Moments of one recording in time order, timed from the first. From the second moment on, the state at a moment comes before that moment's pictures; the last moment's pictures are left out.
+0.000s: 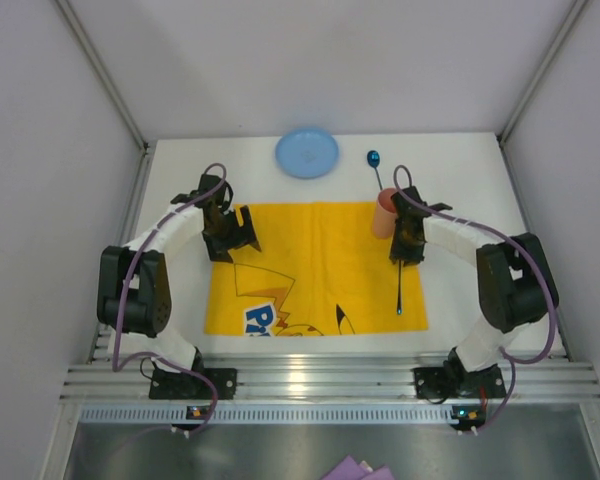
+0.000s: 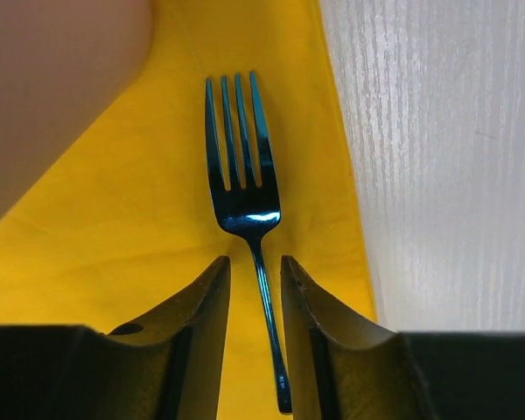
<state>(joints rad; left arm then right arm) -0.17 1.65 1.15 -0.73 0.21 -0.49 0.34 1.67 1.03 -0.63 0.14 0.57</state>
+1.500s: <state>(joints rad) -0.17 1.61 1.16 -0.73 0.20 -0.49 0.72 1.69 1.91 -1.11 0.18 0.60</state>
